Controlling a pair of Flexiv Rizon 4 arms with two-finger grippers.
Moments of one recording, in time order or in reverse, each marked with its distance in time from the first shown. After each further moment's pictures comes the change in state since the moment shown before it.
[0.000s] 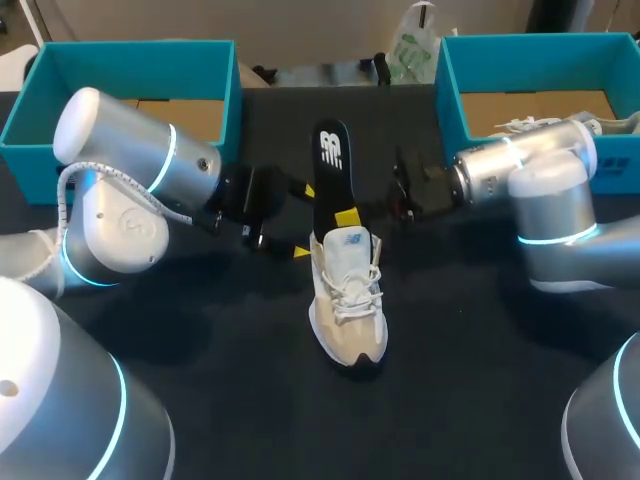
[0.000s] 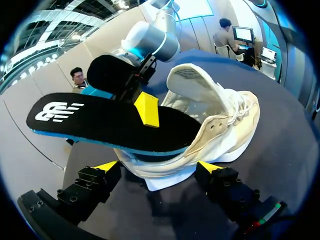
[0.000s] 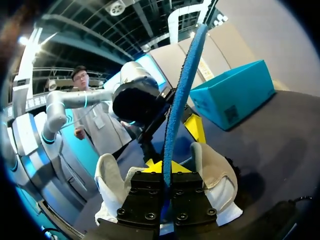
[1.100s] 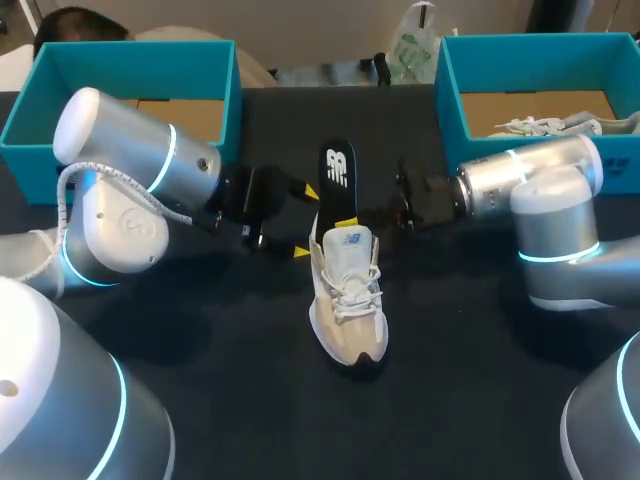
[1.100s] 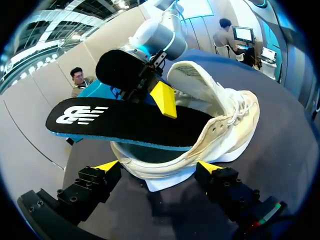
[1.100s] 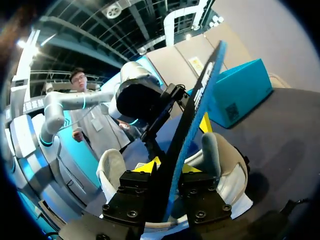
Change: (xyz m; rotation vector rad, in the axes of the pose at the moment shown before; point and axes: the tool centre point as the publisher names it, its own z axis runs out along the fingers) left arm 0.000 0.000 0.000 0.000 0.000 0.000; right arm 0.012 -0.005 0.003 -0.024 -0.030 0.009
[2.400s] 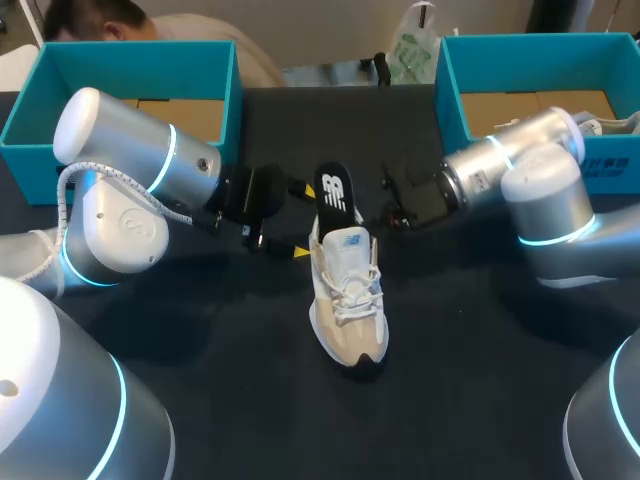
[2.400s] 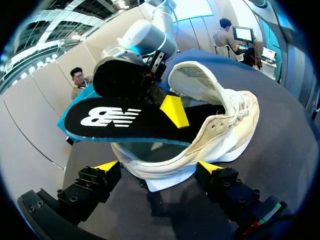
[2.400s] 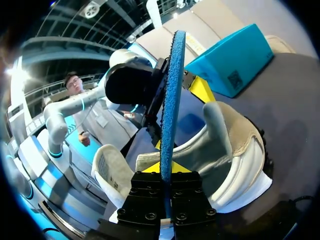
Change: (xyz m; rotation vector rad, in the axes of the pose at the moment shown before) left arm 0.000 0.000 0.000 0.000 0.000 0.000; right arm 0.010 -0.025 0.007 0.177 0.068 0.198
